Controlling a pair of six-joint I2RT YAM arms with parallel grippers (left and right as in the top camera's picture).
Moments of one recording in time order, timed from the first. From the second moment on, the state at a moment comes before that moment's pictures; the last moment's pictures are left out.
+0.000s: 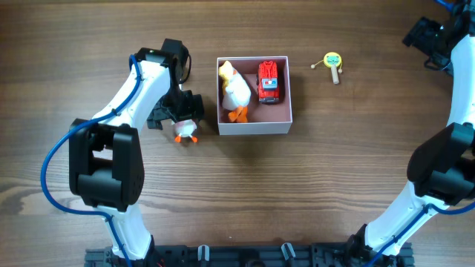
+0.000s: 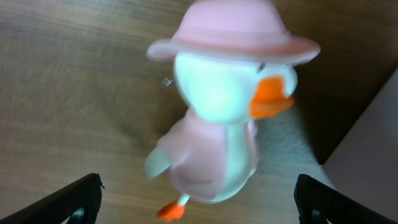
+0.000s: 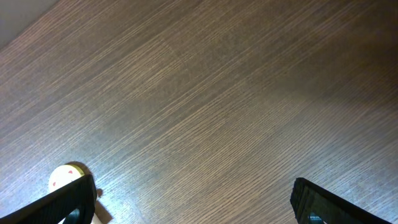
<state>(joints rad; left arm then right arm) -0.21 2.00 1.50 -1.15 0.03 -0.42 -0.34 2.05 1.96 -0.98 0.10 0.30</state>
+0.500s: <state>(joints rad) -0.22 2.00 1.42 -1.04 0.05 -0.36 -0.34 2.05 1.96 -0.98 0.10 0.30</state>
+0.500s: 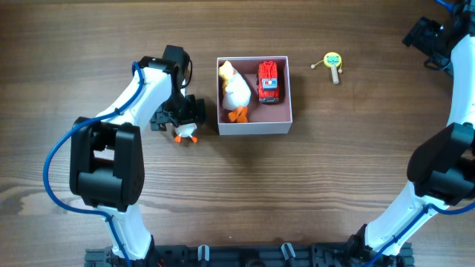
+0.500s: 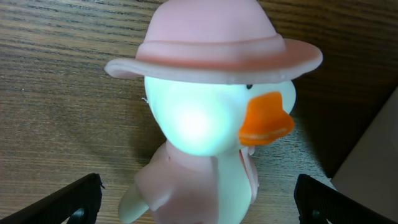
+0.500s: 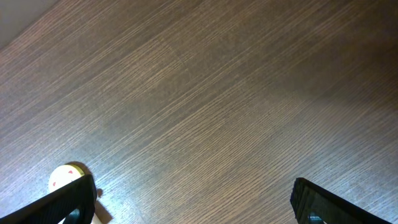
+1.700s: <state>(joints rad) -0.22 2.00 1.42 -1.00 0.05 -0.34 -0.34 2.05 1.96 -0.98 0.10 0.30</state>
